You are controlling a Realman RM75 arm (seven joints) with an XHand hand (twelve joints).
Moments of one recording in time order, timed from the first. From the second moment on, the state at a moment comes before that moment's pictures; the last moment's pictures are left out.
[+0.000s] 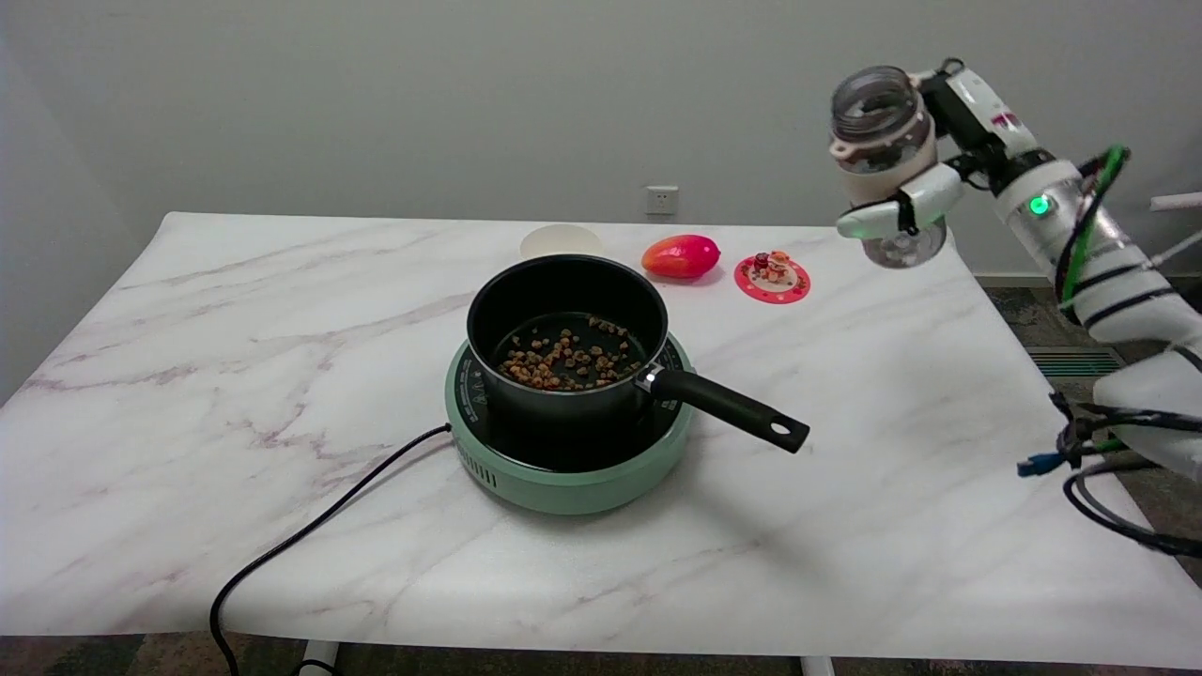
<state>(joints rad) -0.02 -0.76 -1.32 1.39 0.08 0.40 1.45</state>
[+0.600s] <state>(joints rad) -0.13 -0.80 -1.34 1.08 0.42 0.63 1.46</state>
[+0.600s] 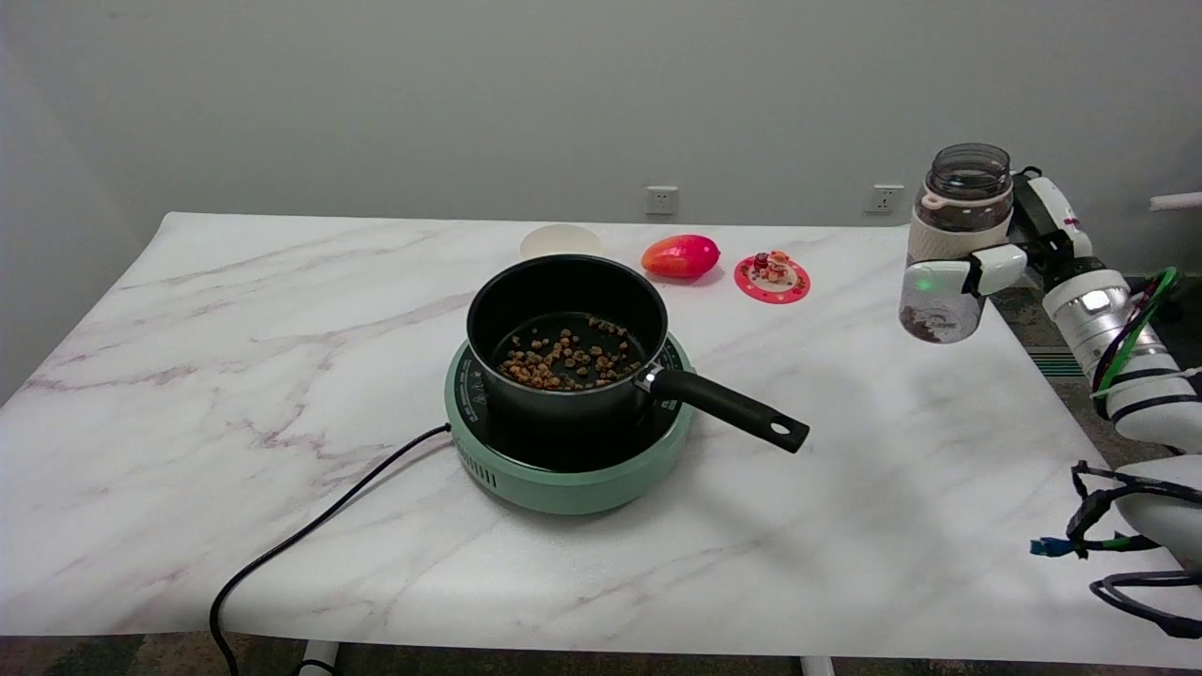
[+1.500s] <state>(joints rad) 0.26 -0.93 -1.70 0.61 0.53 0.88 1.46</state>
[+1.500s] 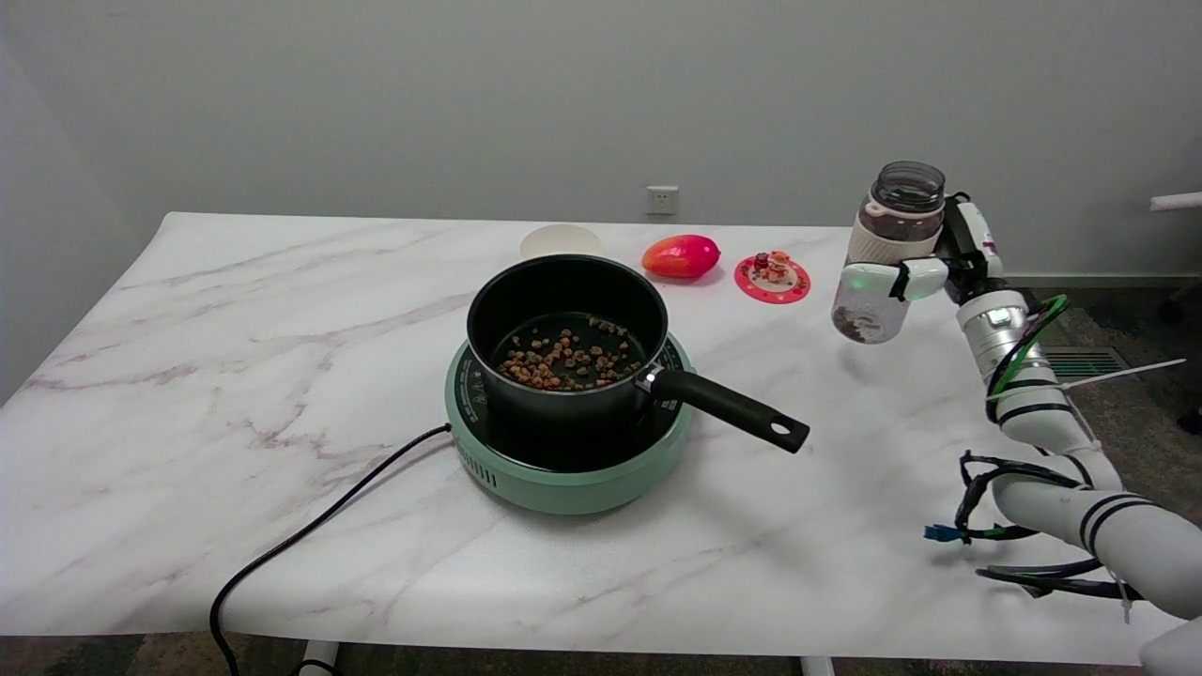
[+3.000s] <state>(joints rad) 0.30 -1.08 -1.81 0.41 0.67 1.03 1.39</state>
